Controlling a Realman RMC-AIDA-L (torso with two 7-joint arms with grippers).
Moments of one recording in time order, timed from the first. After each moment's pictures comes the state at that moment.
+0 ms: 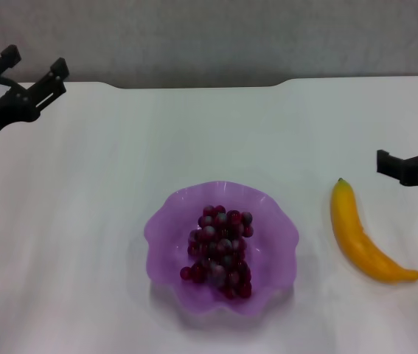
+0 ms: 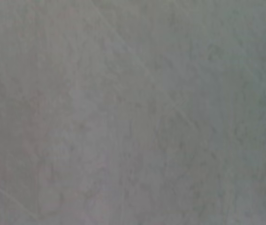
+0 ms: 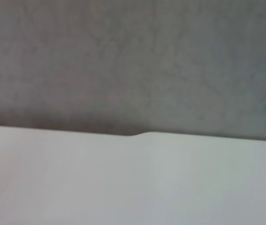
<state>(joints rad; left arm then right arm) -0.12 -2.03 1.44 1.12 0.73 0.71 -0.97 0.07 1.96 1.33 1.65 0.22 -0.55 -2.98</state>
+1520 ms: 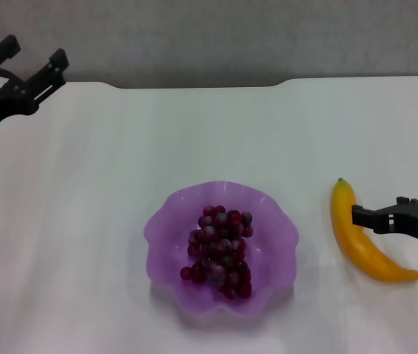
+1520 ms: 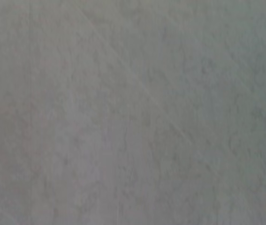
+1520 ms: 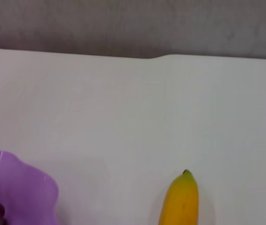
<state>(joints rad) -0.12 -2.03 1.44 1.15 0.73 0.73 -0.98 0.14 1.97 1.29 1.46 0.29 -0.60 -2.99</state>
